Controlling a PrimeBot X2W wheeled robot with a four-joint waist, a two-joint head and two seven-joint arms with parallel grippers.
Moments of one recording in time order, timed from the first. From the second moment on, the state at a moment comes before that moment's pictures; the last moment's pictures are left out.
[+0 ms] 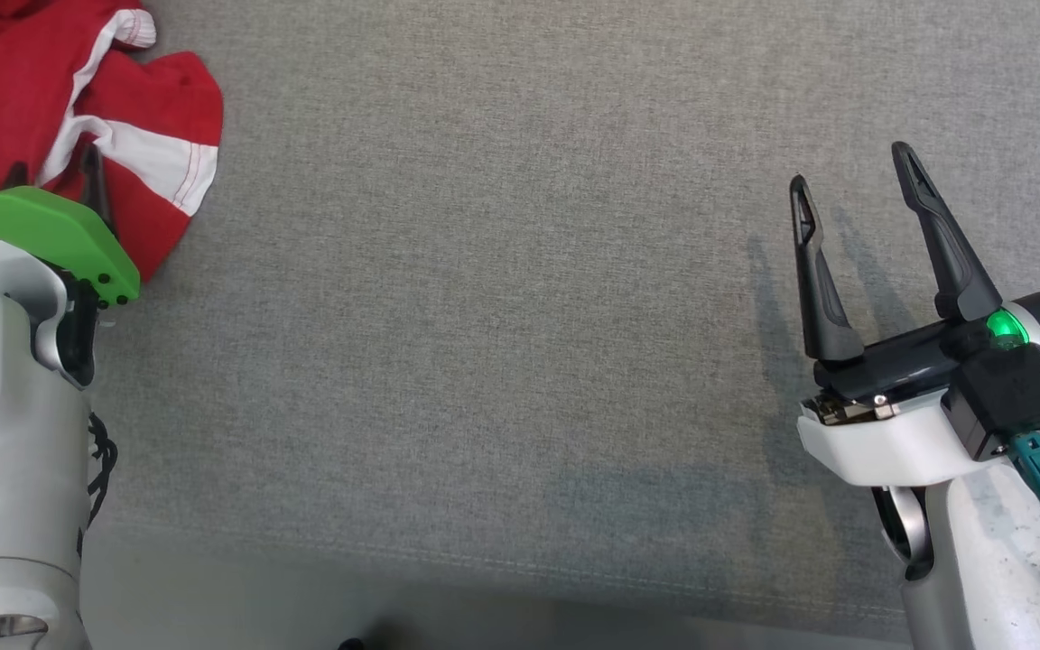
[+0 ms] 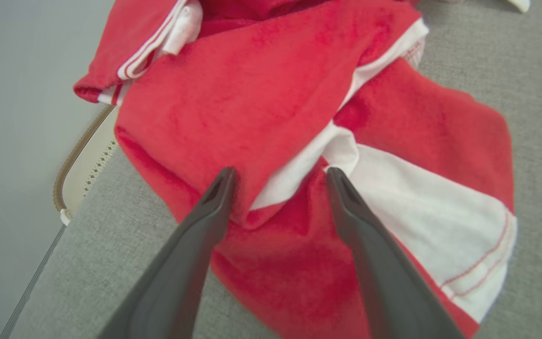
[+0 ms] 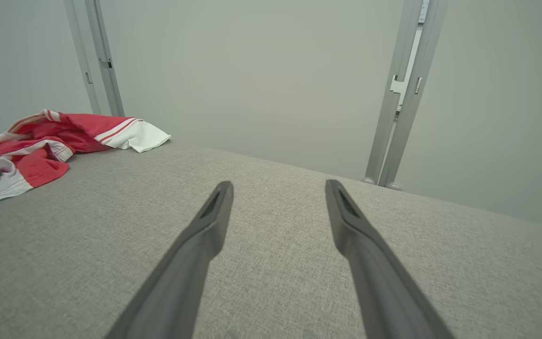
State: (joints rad) left arm -0.91 0.24 0.01 1.01 -0.31 -0.09 -0.01; right arm -0.25 -0.05 0.06 -0.19 -0.14 0.13 -0.26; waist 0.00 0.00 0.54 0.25
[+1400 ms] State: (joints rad) left arm -0.92 0.10 -0.16 1.06 -0.37 -0.13 -0.22; right arm -0.21 -0.05 0.09 -0.20 -0.05 0.13 -0.26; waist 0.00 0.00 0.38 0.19
